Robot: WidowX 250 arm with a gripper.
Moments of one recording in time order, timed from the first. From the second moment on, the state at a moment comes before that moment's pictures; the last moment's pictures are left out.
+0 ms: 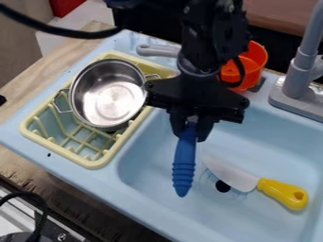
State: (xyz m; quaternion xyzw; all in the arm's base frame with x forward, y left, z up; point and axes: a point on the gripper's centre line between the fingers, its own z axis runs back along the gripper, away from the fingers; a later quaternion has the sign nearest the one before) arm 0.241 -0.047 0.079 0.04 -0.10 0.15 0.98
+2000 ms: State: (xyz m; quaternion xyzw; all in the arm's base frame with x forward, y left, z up) arm 0.221 -0.027 0.080 0.03 -0.08 0.12 0.99
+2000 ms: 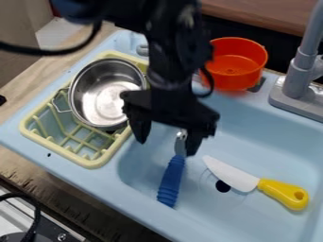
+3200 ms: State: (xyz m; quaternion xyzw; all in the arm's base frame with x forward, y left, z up) arm 0.243 -0.067 0.125 0.01 -0.08 0.18 0.98
